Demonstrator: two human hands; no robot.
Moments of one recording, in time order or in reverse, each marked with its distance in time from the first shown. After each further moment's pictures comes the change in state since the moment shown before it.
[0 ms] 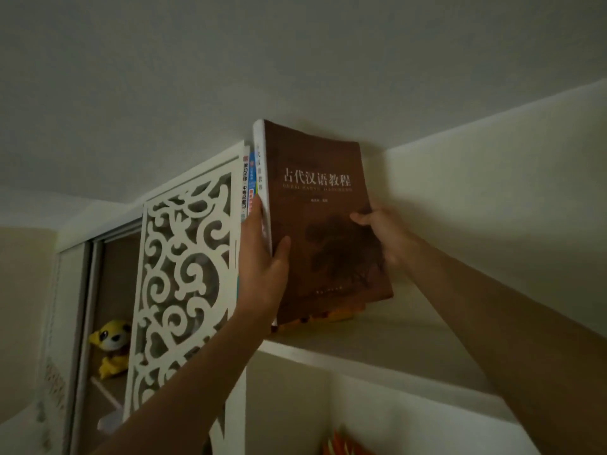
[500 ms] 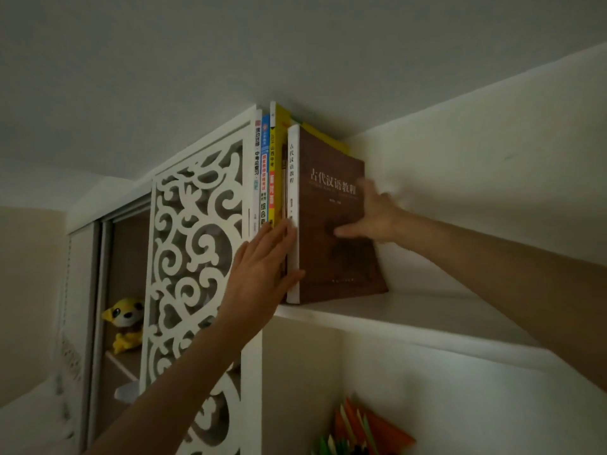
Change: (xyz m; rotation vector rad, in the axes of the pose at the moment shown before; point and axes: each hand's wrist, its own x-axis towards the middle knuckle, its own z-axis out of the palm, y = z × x) left_hand -0.025 -0.055 -0.049 0.835 -0.318 0.396; right_hand -0.026 0.014 0.019 -0.858 -0.141 -0.060
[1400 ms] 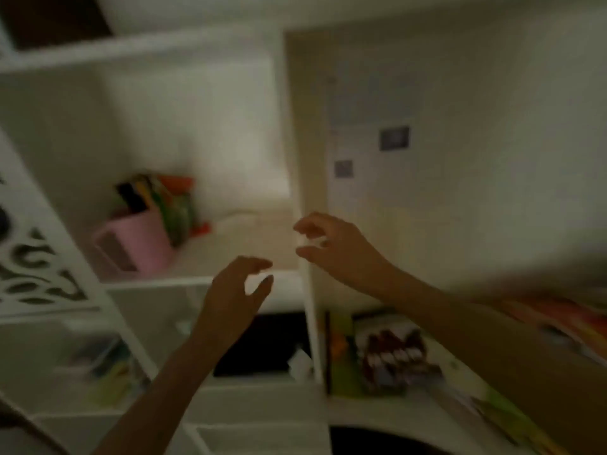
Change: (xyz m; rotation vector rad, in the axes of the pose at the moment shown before) left_hand -0.314 0.242 -0.008 -0.825 -0.666 -0.140; right_hand -0.490 0.101 0.031 0.005 0.075 0.392
